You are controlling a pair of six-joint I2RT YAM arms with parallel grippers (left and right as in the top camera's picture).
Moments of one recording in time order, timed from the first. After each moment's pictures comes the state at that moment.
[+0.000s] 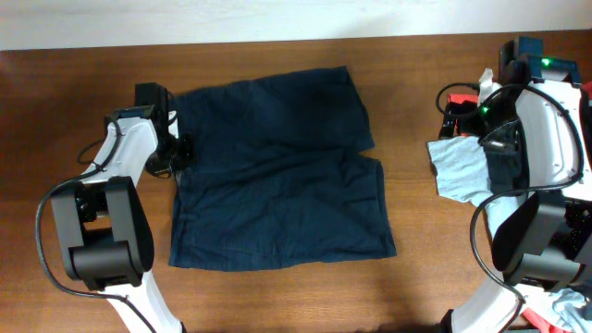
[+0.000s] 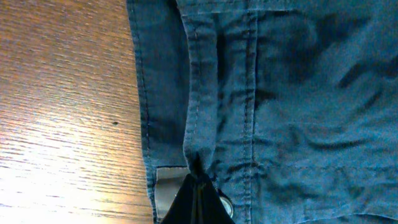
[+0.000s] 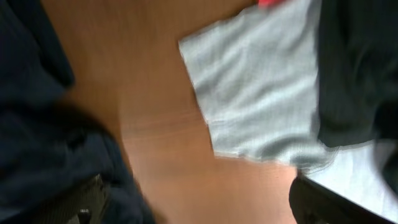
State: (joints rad) left arm 0.07 2.04 1.46 -0.84 0.03 -0.16; right arm -0.23 1.95 1.80 -1.29 -0.12 0.06
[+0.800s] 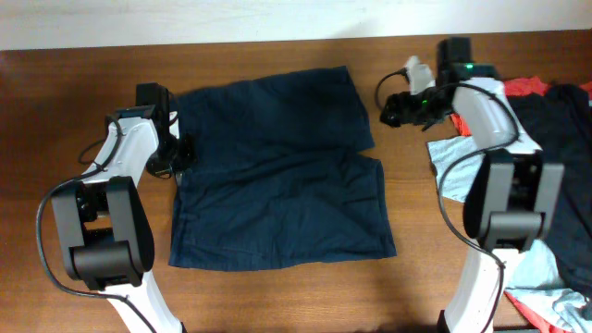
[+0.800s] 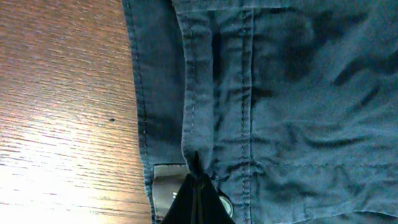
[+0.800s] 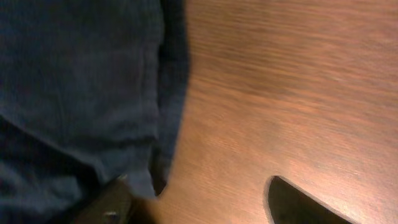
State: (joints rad) left arm 0.07 2.04 1.46 -0.85 0.03 -0.16; right arm -0.05 2.18 1.78 -0.87 -0.39 -0.18
